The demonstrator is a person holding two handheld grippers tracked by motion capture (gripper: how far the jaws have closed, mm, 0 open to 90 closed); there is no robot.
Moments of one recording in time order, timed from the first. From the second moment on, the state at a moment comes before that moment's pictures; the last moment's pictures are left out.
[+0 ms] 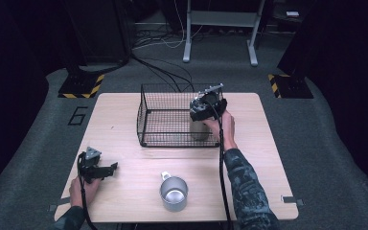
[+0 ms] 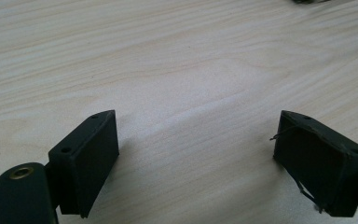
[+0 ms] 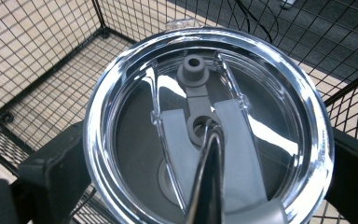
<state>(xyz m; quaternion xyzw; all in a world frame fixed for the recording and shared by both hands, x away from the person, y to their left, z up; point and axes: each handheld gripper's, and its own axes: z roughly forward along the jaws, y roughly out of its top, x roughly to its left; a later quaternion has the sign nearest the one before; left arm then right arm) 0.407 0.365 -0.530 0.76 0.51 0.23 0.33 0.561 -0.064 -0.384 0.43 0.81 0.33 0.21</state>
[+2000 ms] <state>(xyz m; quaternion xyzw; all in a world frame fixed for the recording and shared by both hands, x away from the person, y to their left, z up) 0.407 0.365 -0.530 0.75 0.52 0.23 0.33 0.422 -0.172 -0.388 0.43 0.78 0.39 0.23</state>
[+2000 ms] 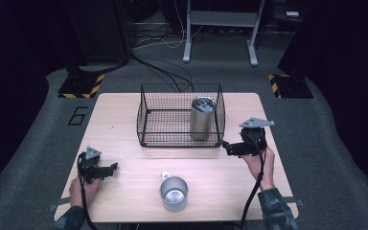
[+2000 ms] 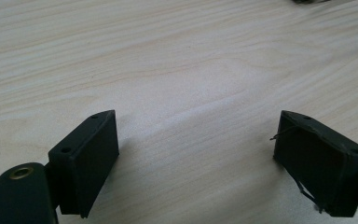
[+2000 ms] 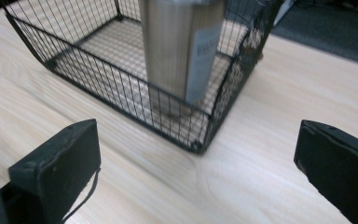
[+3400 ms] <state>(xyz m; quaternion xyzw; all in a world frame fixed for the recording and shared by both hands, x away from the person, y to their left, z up) 0.405 0.363 -0.531 0.74 0.53 0.24 0.33 0.431 -0.234 -0.529 0.46 0.80 0.34 0.19</state>
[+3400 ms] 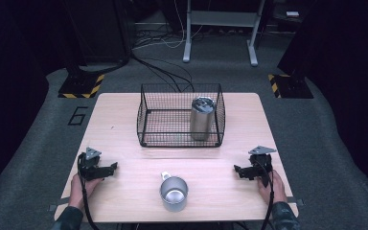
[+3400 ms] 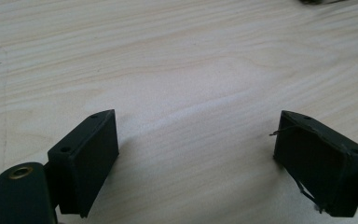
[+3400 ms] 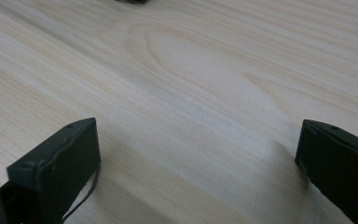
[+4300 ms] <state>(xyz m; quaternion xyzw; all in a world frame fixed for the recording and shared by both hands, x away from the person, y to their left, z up) 0.362 0.306 -0.469 0.78 0.44 0.19 0.41 0.437 -0.233 -0.529 0.44 0.81 0.34 0.18</state>
